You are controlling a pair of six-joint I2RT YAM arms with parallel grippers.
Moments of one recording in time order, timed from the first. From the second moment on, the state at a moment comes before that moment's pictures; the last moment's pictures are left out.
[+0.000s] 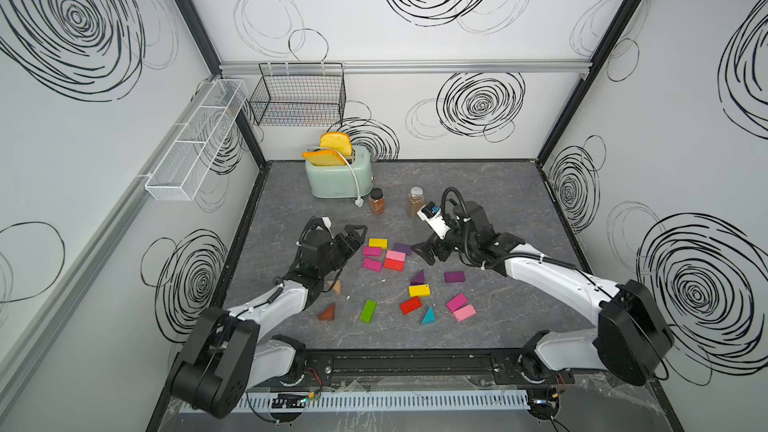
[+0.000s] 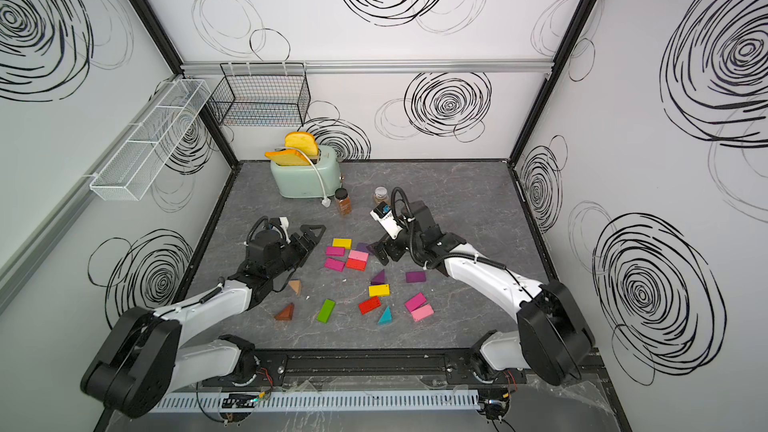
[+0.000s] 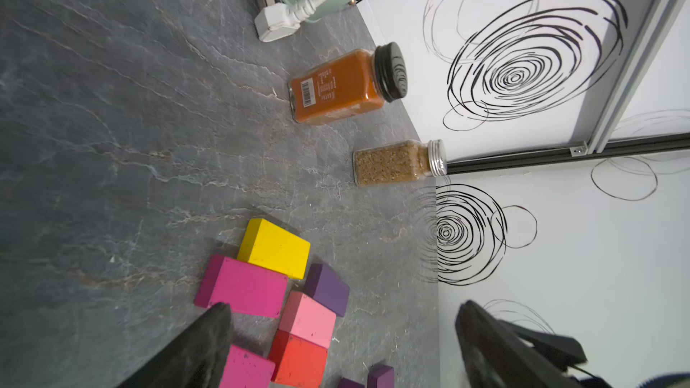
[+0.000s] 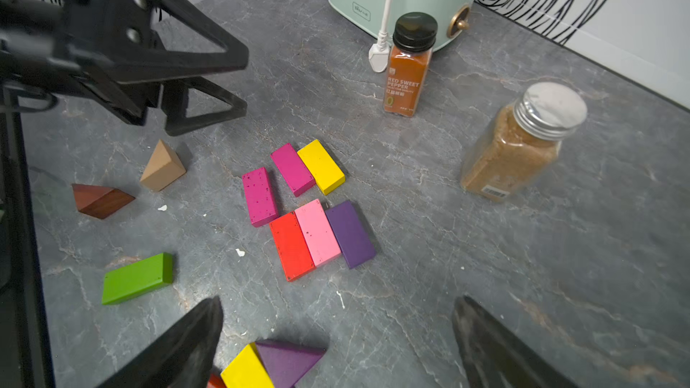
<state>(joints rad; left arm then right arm) -0.30 1.32 0.39 0.51 0.20 -1.14 0.64 1.31 0.82 -0.14 -0.27 -0.06</state>
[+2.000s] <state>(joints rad) -0.34 1.79 0.51 0.90 0.15 -1.09 0.45 1.38 0.77 -0.12 -0.38 0.06</state>
